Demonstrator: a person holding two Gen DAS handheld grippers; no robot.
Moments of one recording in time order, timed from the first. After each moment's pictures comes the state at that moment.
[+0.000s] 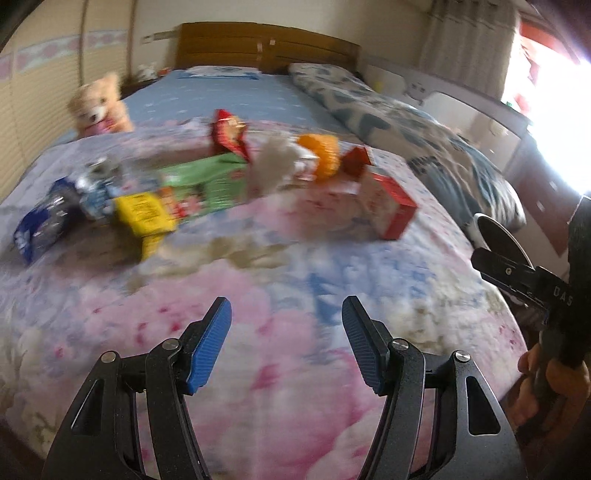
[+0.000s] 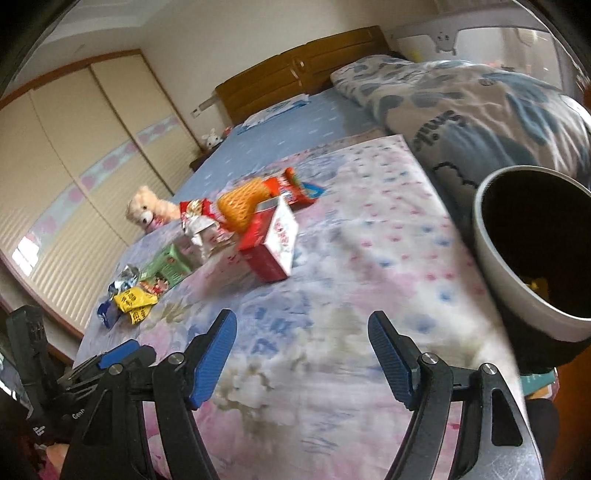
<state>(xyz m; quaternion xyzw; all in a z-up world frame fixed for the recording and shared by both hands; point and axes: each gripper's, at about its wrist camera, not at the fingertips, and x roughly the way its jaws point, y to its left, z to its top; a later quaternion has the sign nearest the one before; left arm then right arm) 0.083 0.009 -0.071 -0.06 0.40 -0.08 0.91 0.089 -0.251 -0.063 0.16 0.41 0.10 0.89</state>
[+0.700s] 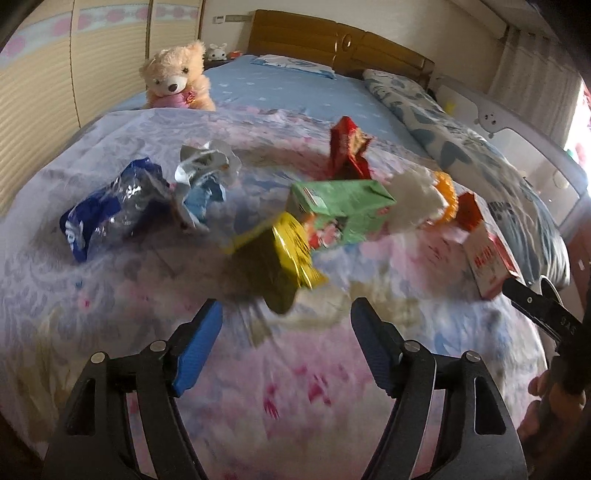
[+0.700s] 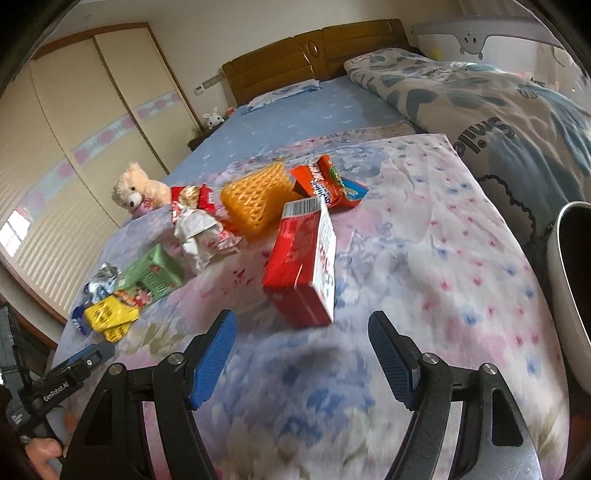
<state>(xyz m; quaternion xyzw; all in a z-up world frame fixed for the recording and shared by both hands) 0.133 0.090 -0.084 -0.11 0.42 0.03 0.90 0.159 -0.198 -0.085 0.11 0.43 0.10 0.89</state>
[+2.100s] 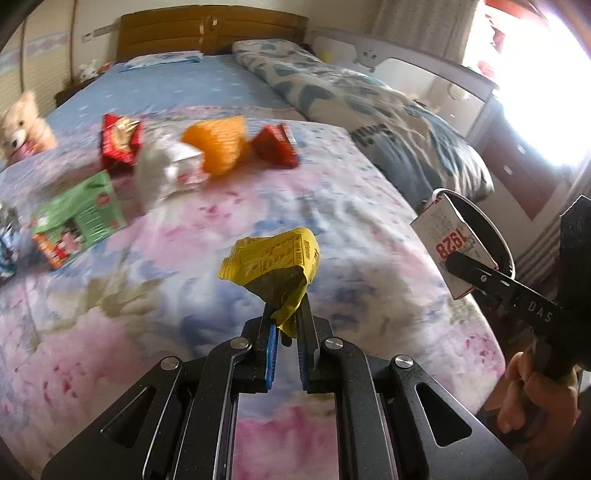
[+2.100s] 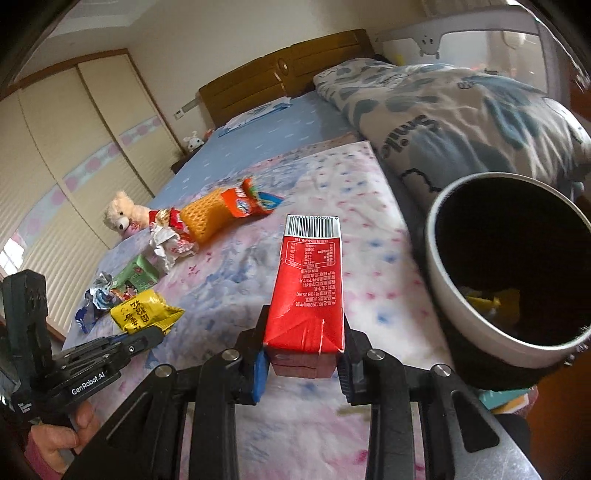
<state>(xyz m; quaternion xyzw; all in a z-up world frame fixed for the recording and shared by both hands) 0.132 -0.083 -0.068 -0.03 0.44 -0.19 0.88 0.091 -0.298 -0.063 0.15 0.41 0.06 0.90</state>
